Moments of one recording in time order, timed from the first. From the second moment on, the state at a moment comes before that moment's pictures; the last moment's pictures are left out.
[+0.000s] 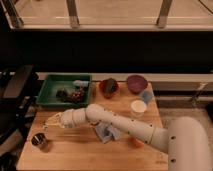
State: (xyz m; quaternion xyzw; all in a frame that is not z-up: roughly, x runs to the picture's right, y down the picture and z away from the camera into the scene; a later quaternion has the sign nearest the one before) arm -0.282 0.166 0.755 -0.33 -0.56 0.26 0.71
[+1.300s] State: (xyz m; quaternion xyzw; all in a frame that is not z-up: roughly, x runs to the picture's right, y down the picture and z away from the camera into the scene) arm -0.264 0.116 0.702 -0.27 -0.60 0.25 0.71
